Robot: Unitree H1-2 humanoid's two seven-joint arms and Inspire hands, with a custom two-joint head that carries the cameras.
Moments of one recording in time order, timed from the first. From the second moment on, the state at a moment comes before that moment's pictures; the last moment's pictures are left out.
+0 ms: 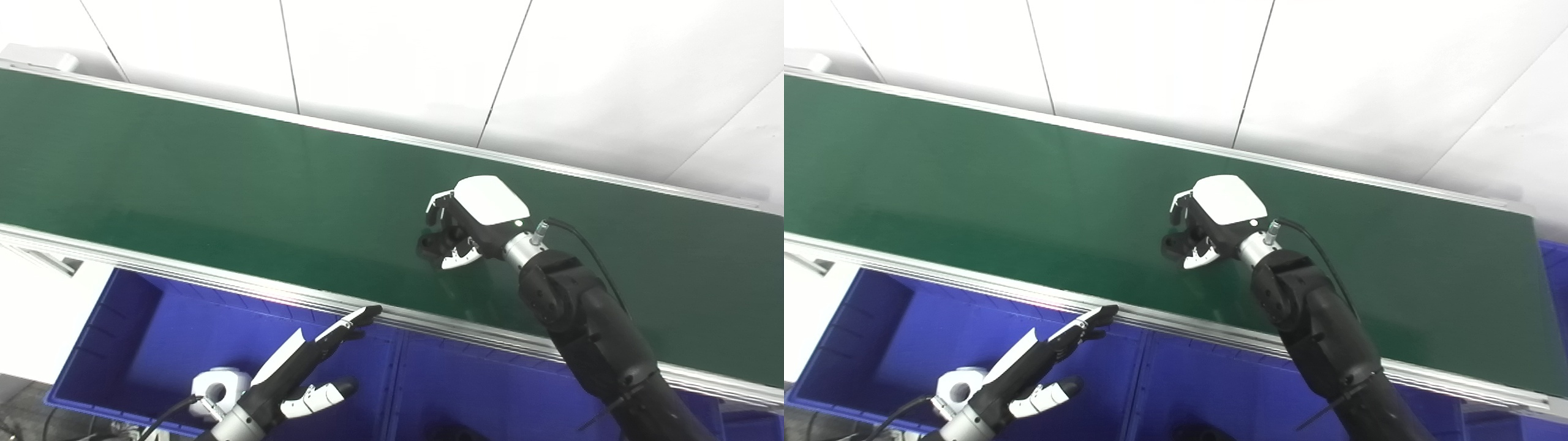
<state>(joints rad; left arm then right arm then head) 0.42 0.35 -0.47 -0.06 0.08 -0.43 -0.04 -0.39 -0.29 0.61 0.10 -0.93 0.09 0.30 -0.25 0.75</state>
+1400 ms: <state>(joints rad) 0.45 0.33 -0.41 -0.13 0.03 -0.43 -0.11 -0.07 -0.17 0.48 -0.60 -1.09 0.19 0.67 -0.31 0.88</state>
